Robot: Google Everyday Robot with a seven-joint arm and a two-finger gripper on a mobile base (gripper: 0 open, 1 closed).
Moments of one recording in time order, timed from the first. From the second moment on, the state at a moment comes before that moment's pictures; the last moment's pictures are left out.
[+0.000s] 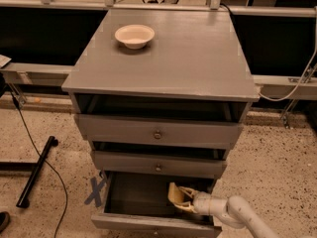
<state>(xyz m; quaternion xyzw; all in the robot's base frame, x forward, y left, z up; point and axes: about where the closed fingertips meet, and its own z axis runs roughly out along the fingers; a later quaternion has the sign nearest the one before) 0.541 -0.104 0.243 -0.50 0.60 0.30 0.55</state>
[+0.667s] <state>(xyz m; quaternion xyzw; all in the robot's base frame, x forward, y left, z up) 0.542 -0.111 0.251 -0.50 0.60 0.29 0.55</state>
